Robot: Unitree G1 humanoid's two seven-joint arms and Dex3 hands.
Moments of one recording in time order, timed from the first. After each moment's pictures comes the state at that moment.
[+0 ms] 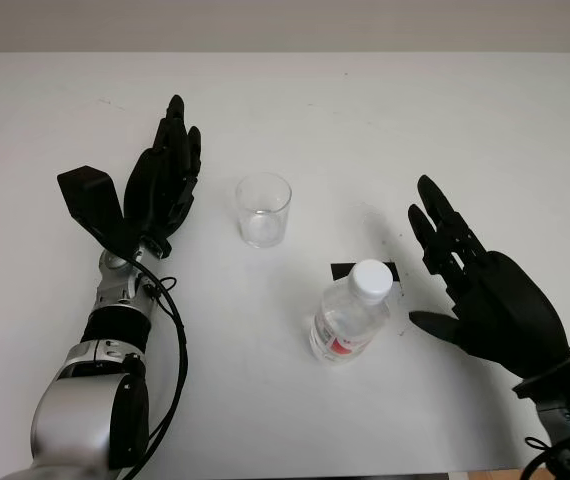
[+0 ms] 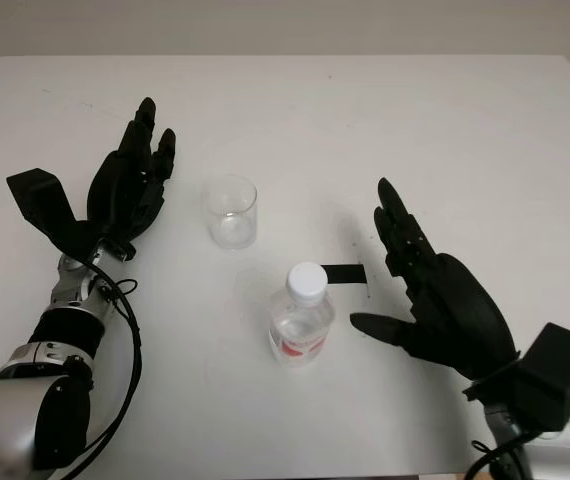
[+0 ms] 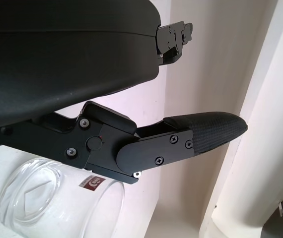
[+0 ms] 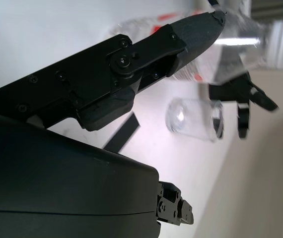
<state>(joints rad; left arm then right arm) -0.81 0.17 0.27 0.97 -0.28 -0.30 -0.44 0.18 -0.48 -0.18 -0.33 0.29 0.04 0.60</state>
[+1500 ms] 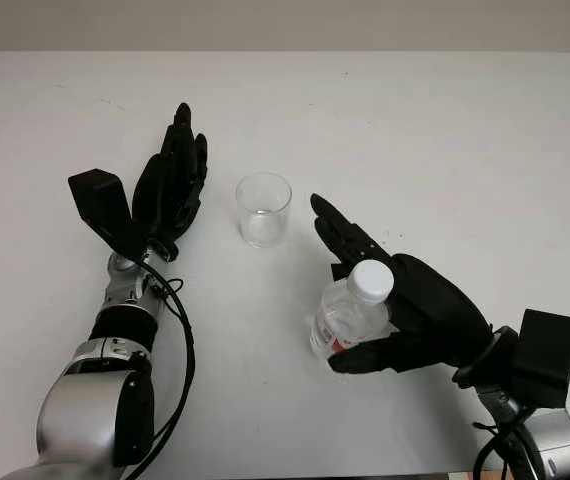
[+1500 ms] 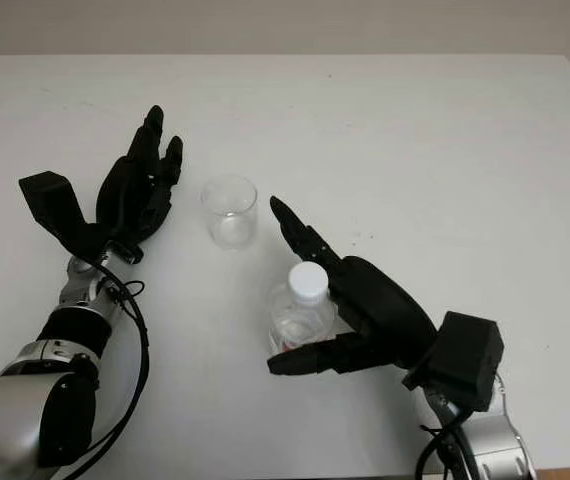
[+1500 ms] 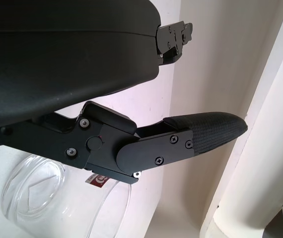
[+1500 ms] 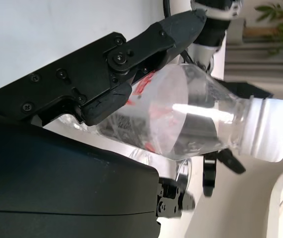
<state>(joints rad) -0.82 0.15 0.27 1.00 -0.28 -0.31 -0.44 0.02 -0.34 0.08 -0.29 0.18 0.02 0.53</state>
